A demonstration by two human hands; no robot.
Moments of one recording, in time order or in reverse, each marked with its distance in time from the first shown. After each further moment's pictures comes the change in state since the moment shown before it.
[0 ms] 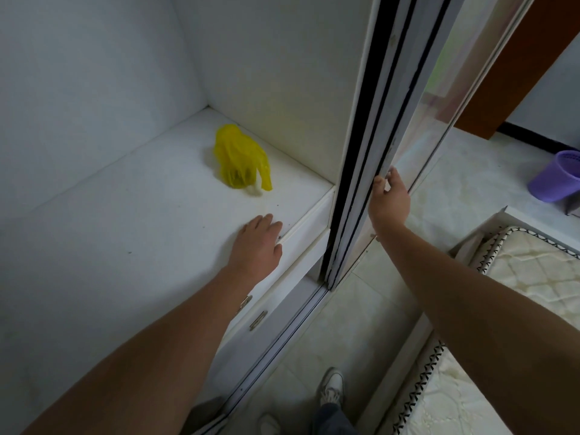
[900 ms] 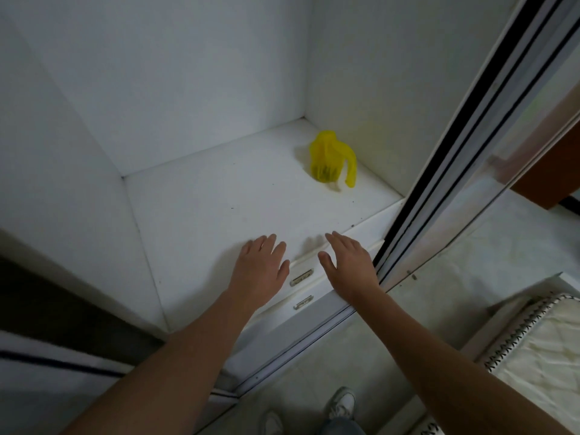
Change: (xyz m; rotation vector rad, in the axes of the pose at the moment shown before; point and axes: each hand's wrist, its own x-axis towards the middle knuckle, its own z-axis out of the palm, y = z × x) left_hand -0.195 -0.072 -0.016 0.113 0.297 -0.157; right_hand -0.240 -0.028 0.042 -0.602 -0.574 -0.733
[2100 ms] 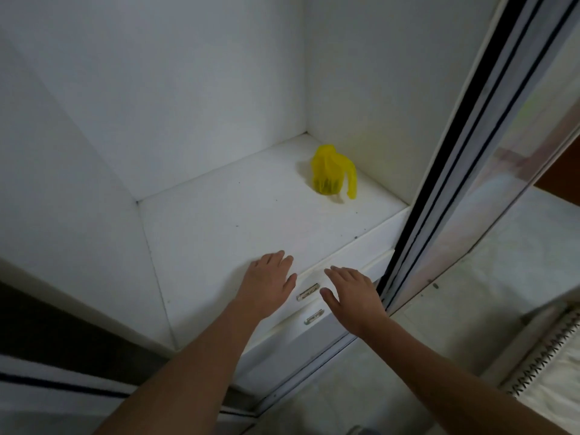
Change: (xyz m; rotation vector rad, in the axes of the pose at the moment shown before) left_hand 0.014 0.009 -0.008 -0.013 -0.241 0.004; right_hand -0.023 0.015 0.013 -0.086 -0.151 -0.085
